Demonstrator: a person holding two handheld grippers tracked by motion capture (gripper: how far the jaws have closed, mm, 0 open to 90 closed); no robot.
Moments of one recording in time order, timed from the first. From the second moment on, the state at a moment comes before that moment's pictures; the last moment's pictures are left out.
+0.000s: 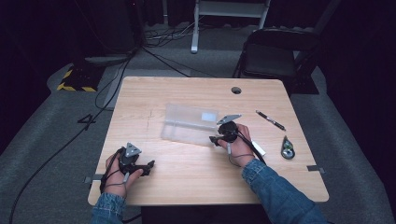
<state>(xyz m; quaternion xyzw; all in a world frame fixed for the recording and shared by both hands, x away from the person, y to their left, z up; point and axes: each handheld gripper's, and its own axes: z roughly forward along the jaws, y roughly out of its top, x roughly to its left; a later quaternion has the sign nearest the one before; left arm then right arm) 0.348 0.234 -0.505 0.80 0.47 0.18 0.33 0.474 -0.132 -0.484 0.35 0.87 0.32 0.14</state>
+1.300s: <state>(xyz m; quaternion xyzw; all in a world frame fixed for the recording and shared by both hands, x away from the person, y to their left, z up) 0.354 0.232 -0.505 0.81 0.46 0.18 0.33 0.368 -0.192 -0.481 0.31 0.89 0.32 0.12</state>
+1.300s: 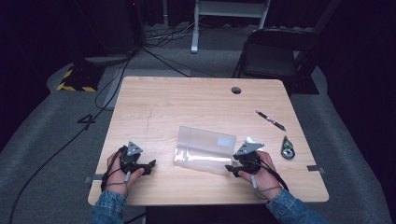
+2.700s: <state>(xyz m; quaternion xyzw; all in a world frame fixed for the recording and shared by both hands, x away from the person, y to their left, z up) 0.363 0.225 -0.505 0.81 0.45 0.17 0.33 0.340 -0.244 -0.445 0.35 0.85 0.37 0.14</state>
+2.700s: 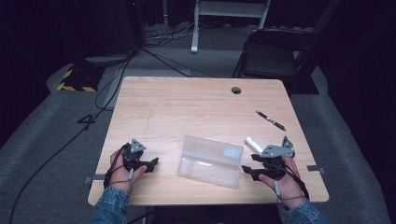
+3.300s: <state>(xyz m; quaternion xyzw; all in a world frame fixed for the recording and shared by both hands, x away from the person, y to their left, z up) 0.366 0.226 -0.505 0.81 0.45 0.17 0.33 0.362 -0.262 -0.424 0.36 0.83 0.39 0.16</state>
